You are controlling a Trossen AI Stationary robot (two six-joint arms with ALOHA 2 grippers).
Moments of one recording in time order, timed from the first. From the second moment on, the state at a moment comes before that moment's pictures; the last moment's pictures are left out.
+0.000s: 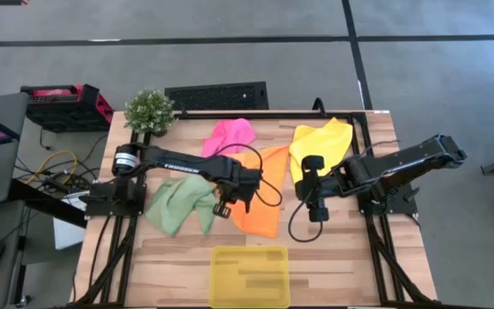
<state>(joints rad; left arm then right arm) -0.01 1.96 1.54 -1.02 0.04 0.33 0.27 1.28 1.08 -0.91 0.25 0.02</state>
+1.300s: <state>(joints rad) -0.17 1.89 1.54 -1.09 0.01 0.04 0.27 1.74 0.77 -0.02 -0.09 -0.37</state>
